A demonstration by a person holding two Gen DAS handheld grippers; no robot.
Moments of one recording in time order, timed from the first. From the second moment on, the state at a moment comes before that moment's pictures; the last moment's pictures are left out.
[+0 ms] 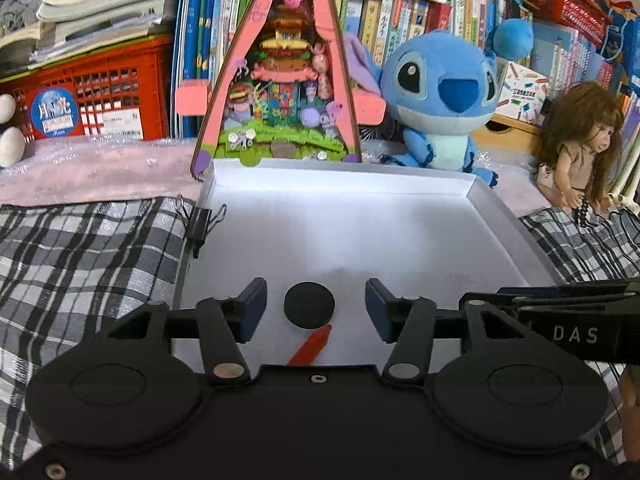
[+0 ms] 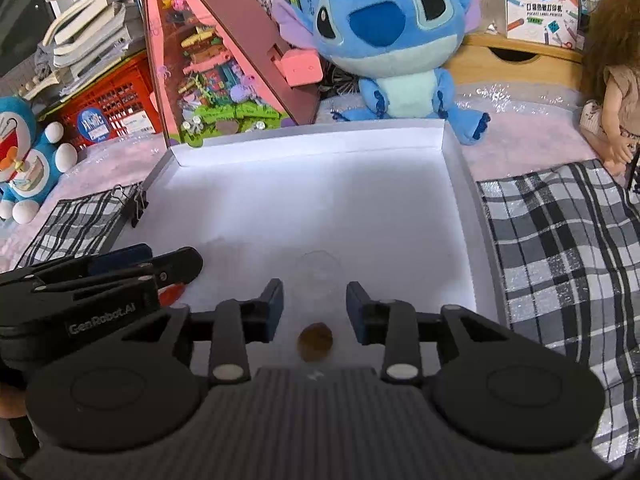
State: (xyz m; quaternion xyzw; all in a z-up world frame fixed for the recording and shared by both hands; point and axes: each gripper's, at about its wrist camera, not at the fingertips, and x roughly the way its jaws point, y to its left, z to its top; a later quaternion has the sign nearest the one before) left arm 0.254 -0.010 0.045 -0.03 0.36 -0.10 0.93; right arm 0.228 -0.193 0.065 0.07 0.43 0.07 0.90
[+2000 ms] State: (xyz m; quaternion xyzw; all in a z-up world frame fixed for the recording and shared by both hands) left arm -0.010 0.005 0.012 0.00 0.30 -0.19 0.93; right arm -0.017 -0.200 0.046 -0.02 0.24 0.08 0.97
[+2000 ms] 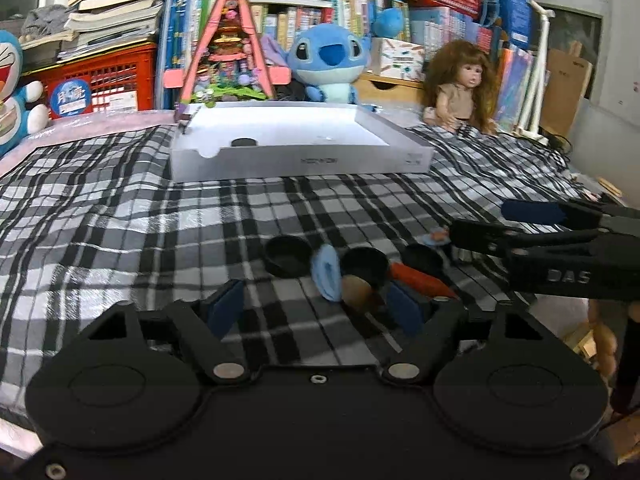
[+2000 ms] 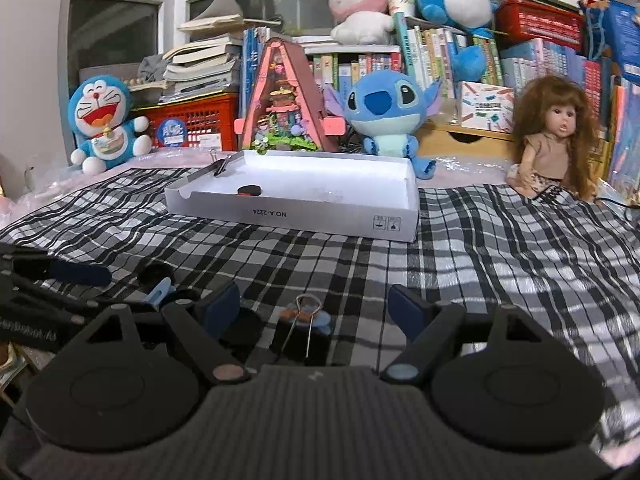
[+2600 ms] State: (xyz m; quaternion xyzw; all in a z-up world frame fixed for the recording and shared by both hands) left arm -0.023 -0.022 0.008 0.01 0.29 -0.21 0.93; right arm -0.026 -0.186 0.028 0.00 0.25 0.07 0.96
